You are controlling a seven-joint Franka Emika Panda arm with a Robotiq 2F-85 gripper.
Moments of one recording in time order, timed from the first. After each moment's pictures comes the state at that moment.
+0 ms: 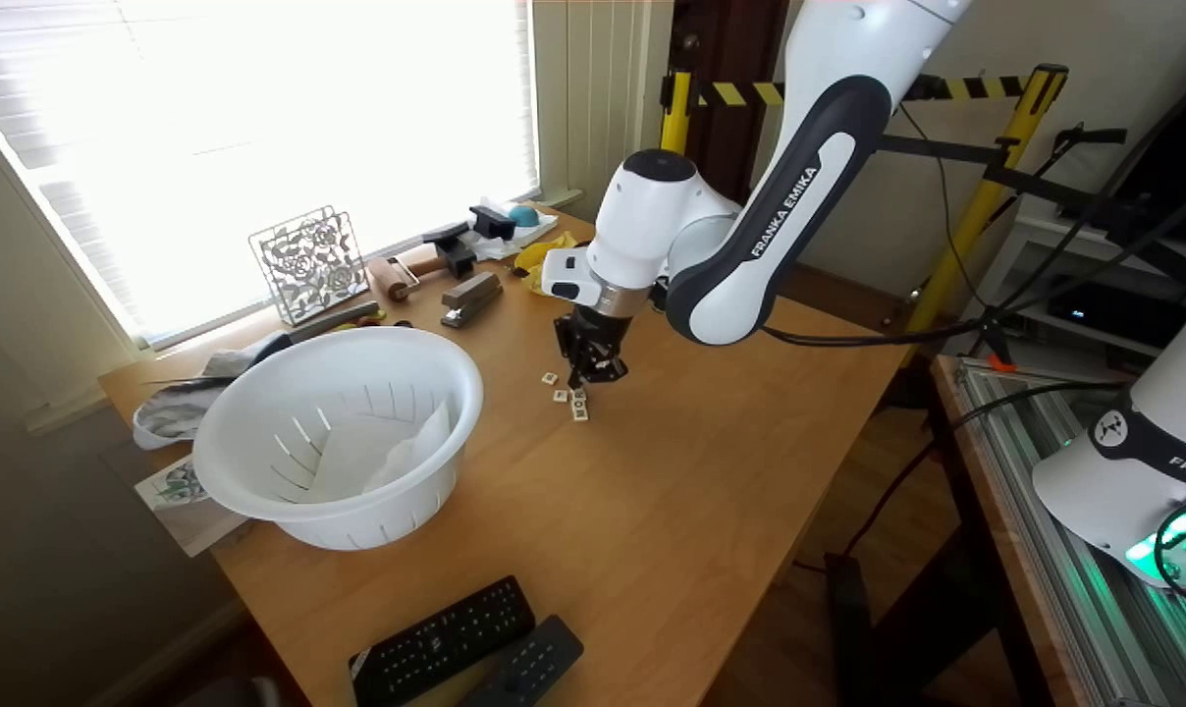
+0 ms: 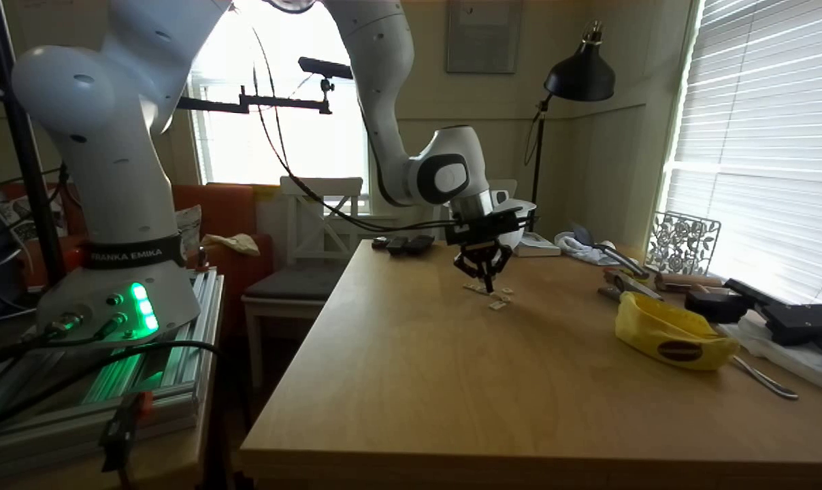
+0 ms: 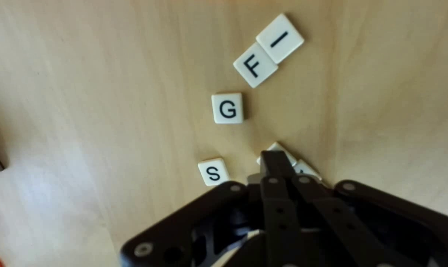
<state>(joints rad) -0.13 0.63 -0.01 -2.10 -0.33 3.03 -0.85</state>
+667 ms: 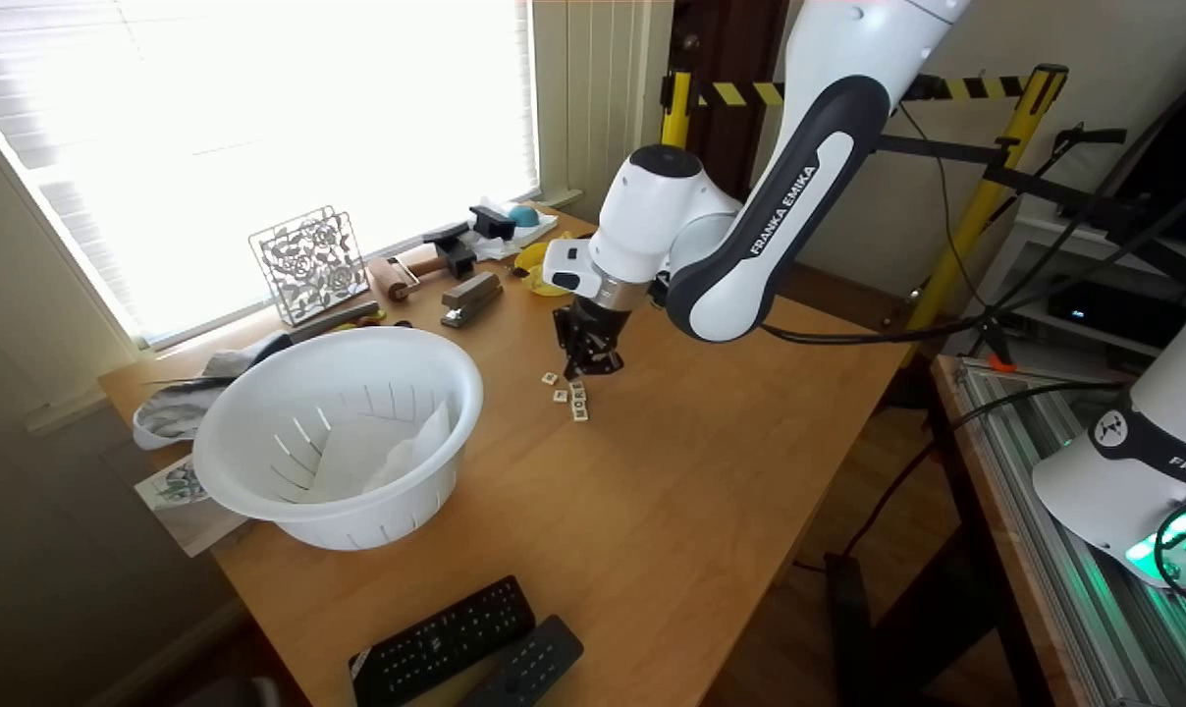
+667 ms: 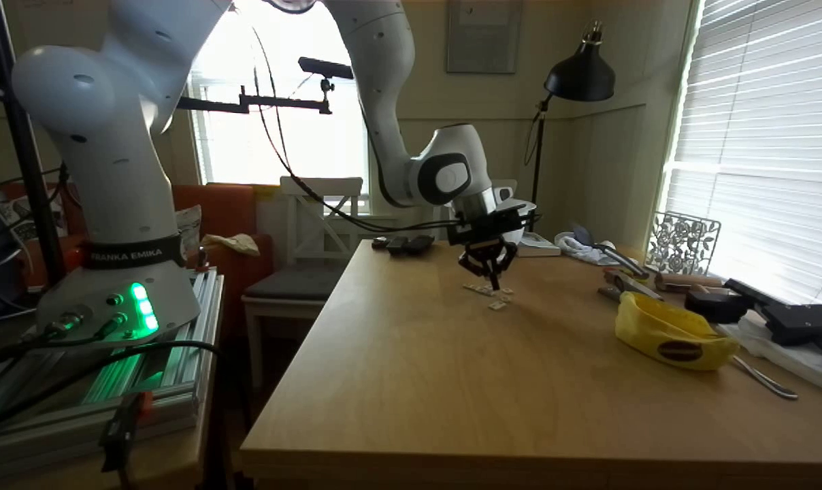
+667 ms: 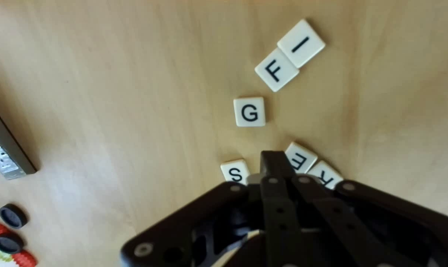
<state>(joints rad) -0.13 0.63 -0.02 -2.10 -0.33 3.07 -0.82</state>
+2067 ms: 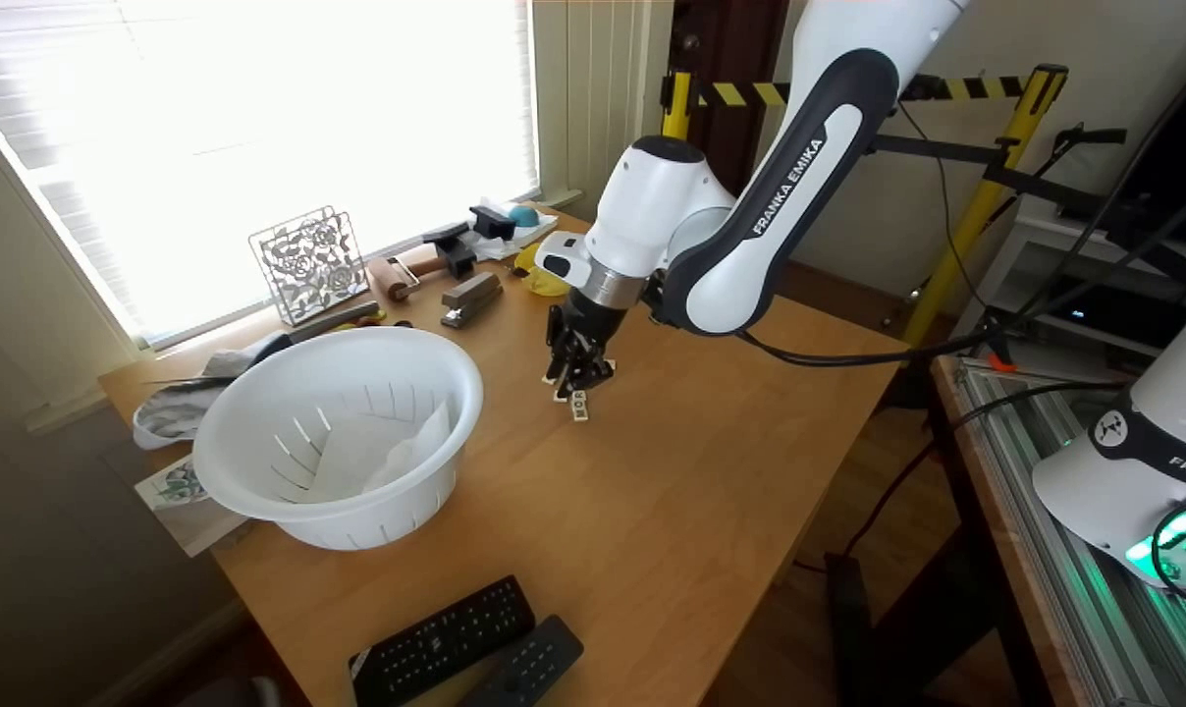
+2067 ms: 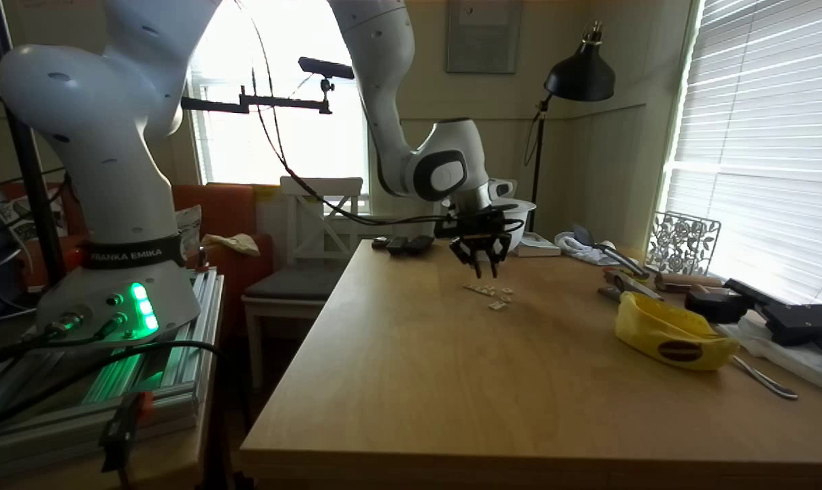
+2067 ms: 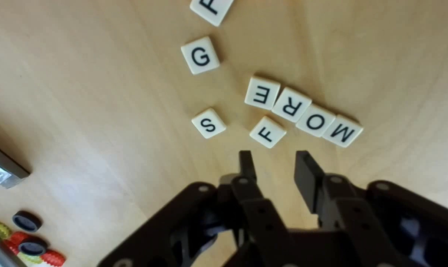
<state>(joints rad) -0.30 0.61 0.19 -2.12 -0.29 3.07 -0.66</state>
